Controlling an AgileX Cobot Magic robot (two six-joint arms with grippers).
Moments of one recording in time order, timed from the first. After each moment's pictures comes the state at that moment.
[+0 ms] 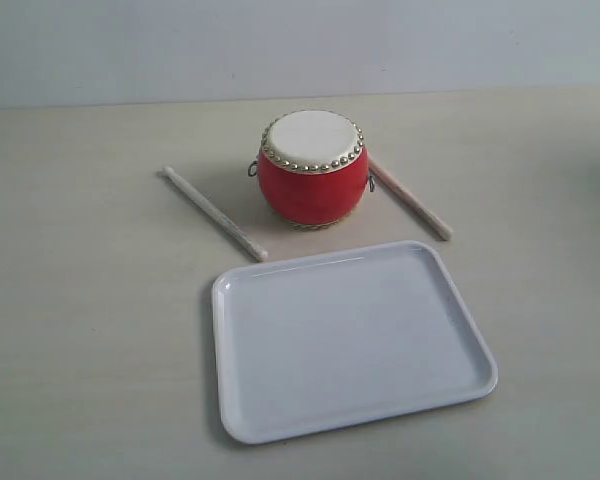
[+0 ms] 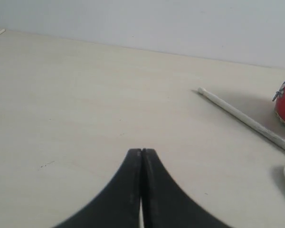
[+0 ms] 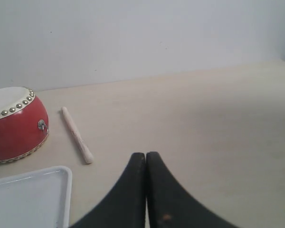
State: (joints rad) left arm -0.06 0.01 0.00 0.11 0.37 -0.24; right arm 0.06 0.01 0.00 -0.13 0.30 0.21
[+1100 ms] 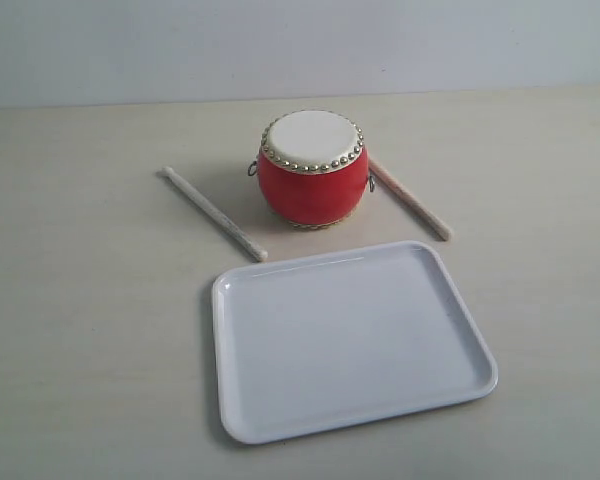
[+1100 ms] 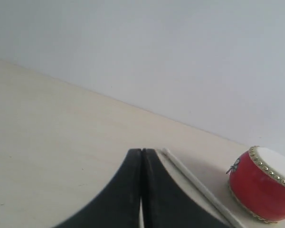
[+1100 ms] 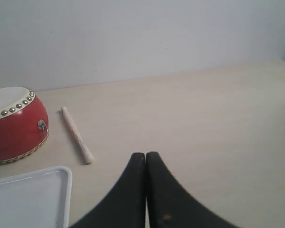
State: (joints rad) left arm -0.06 0.01 0.00 0.15 0.16 -0.51; right arm 0.06 0.01 0.00 -0.13 0.30 0.21
